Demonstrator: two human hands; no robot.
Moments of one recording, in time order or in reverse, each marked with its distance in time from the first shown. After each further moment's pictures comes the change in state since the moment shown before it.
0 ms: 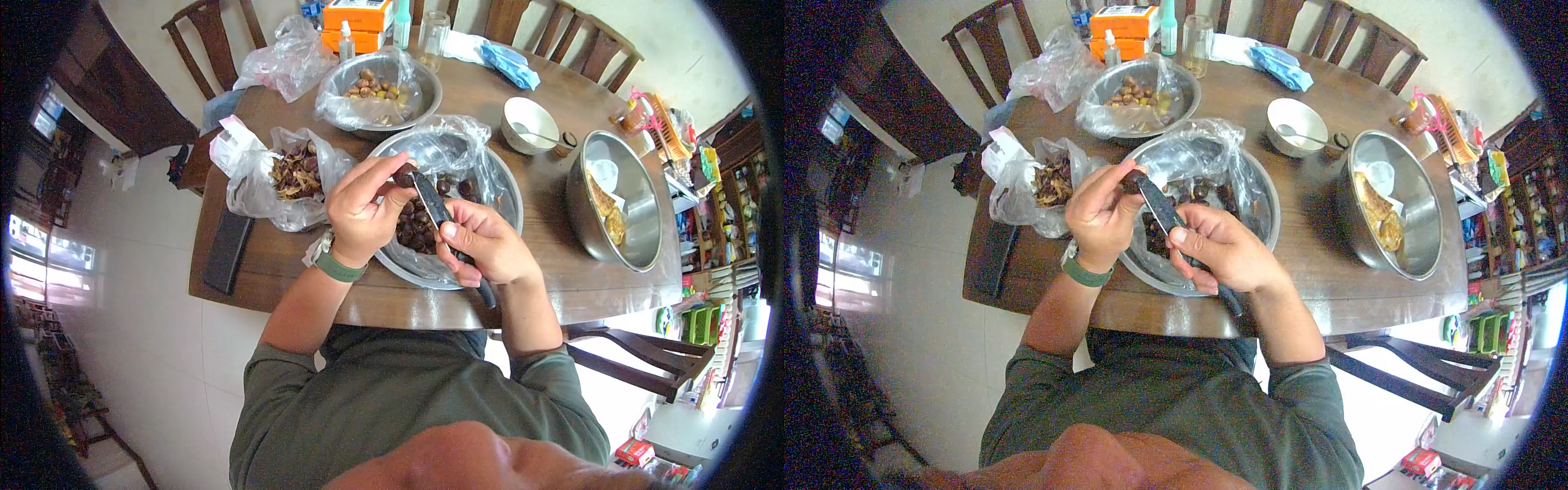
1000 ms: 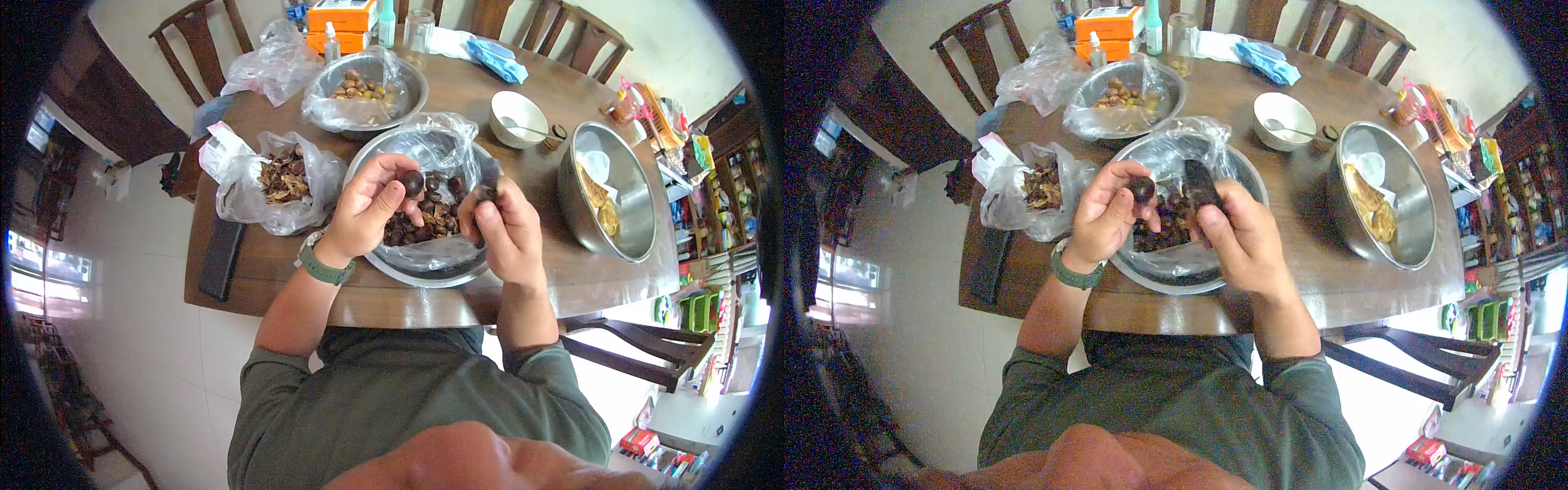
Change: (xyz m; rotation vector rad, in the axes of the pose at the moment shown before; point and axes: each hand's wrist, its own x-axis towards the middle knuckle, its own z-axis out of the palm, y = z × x) left_hand -0.002 -0.002 0.006 -0.849 -0.352 -0.496; right_hand -0.015 -0.003 -0.009 -0.652 0.374 -0.583
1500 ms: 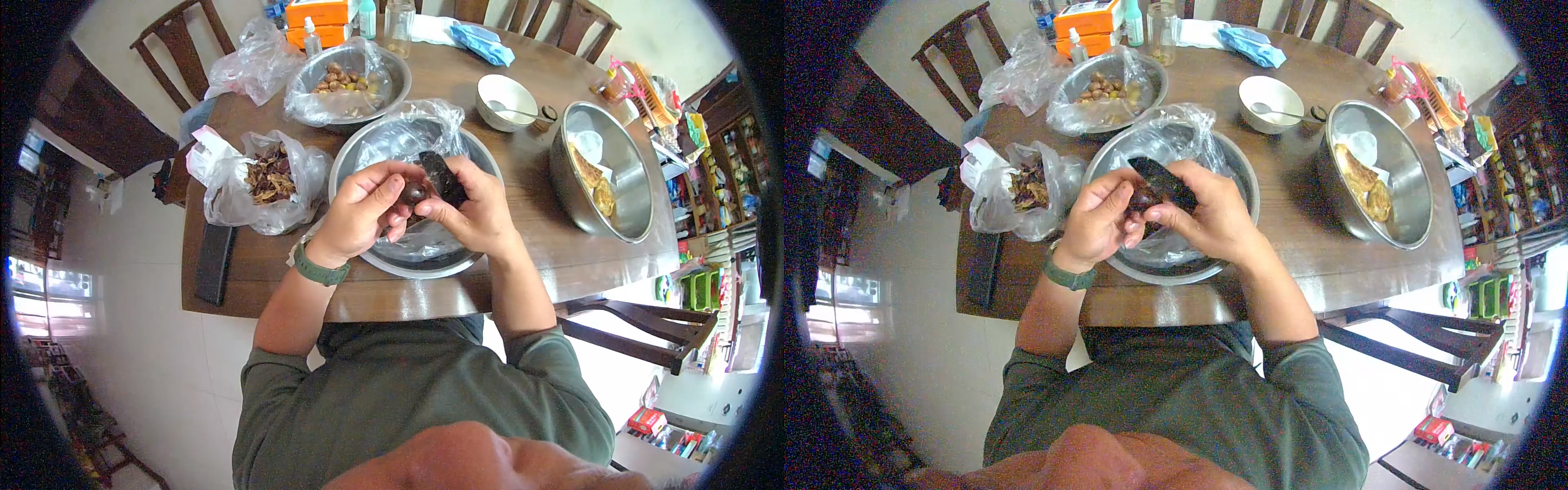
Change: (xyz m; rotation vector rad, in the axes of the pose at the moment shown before) left_hand -0.003 0.008 0.012 -0.210 0.089 -0.396; right_hand 0.016 0.014 0.006 -0.294 -0.036 -0.046
